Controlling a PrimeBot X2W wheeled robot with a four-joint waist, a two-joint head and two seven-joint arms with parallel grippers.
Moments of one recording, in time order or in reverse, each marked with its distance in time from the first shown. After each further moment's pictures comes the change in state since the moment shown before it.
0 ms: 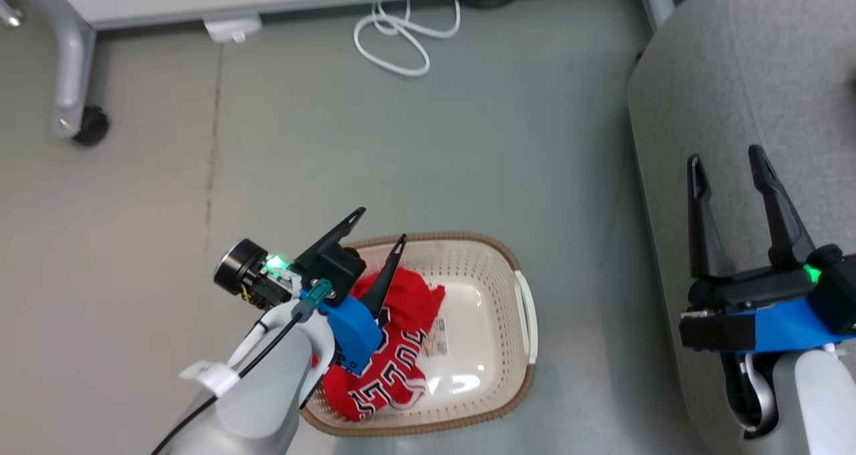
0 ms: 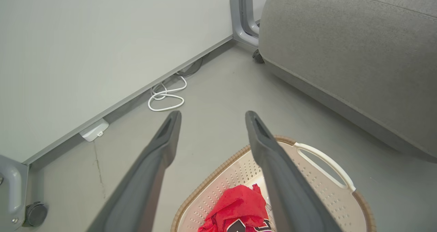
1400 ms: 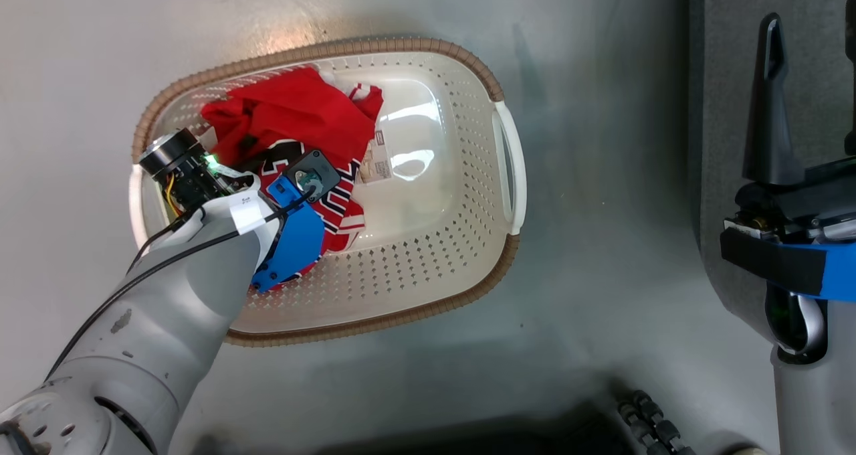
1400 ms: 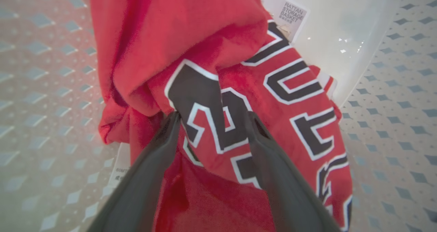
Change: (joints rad) left arm -0.489 0.026 -0.602 0.531 -0.177 0.000 0.290; right arm -0.197 -0.028 -0.013 -0.174 -0.022 0.000 0.000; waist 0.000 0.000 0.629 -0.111
